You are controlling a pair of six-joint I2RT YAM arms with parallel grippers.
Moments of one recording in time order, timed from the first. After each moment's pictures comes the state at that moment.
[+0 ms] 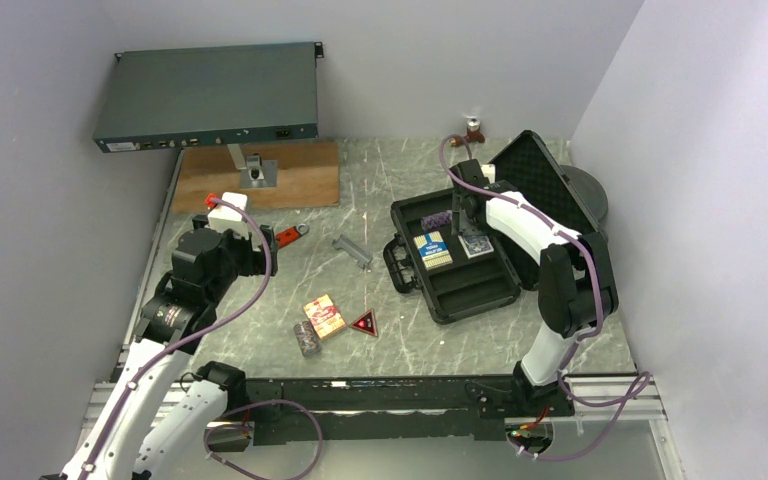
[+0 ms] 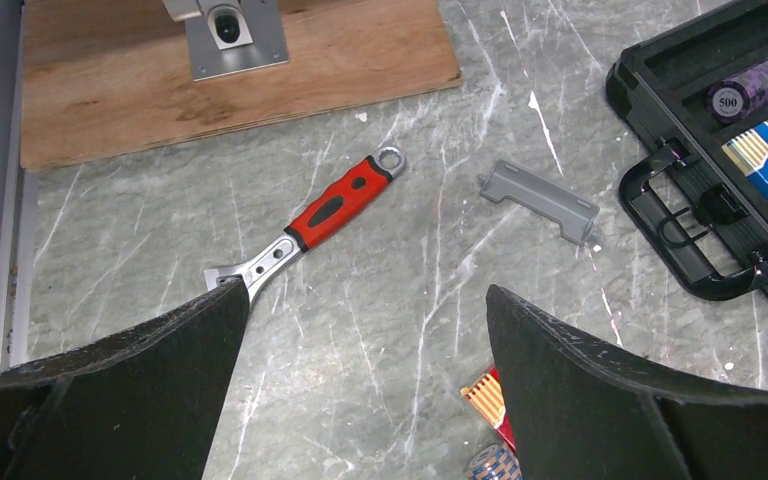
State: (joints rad) left arm -0.32 0.65 0.80 -0.50 -0.13 -0.07; right arm 0.33 1.73 1.27 -0.66 0.40 0.37
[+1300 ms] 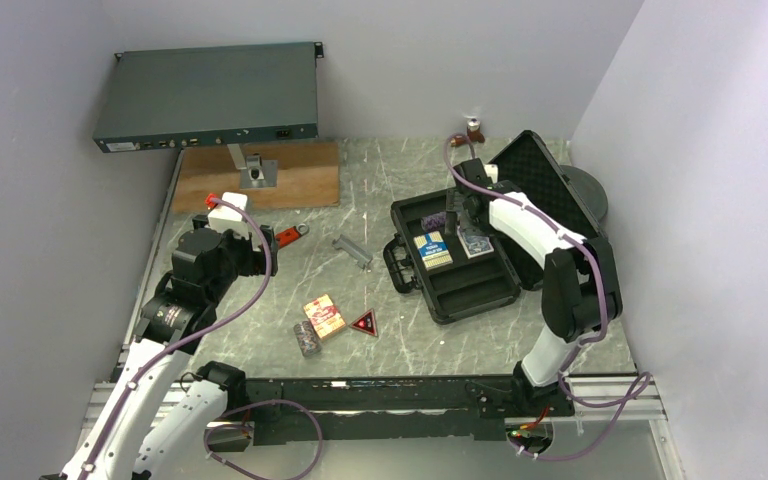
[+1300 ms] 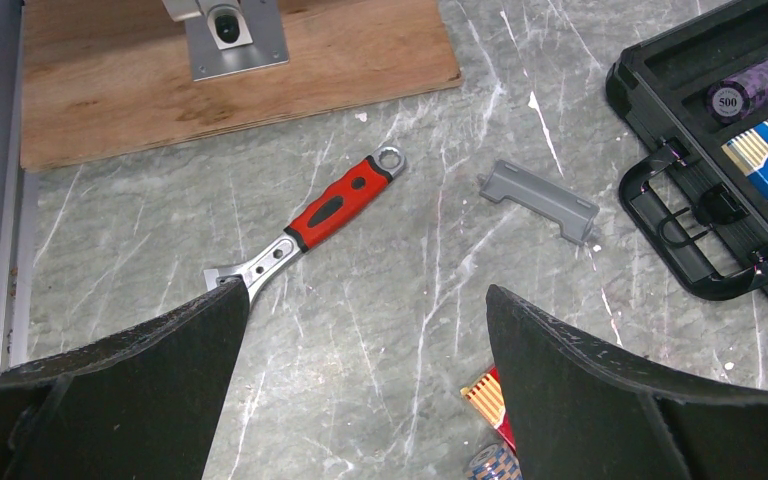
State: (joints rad) left arm -0.32 0.65 0.80 -0.50 -0.13 -0.07; right arm 0.33 1.71 1.26 -0.67 0.37 0.39
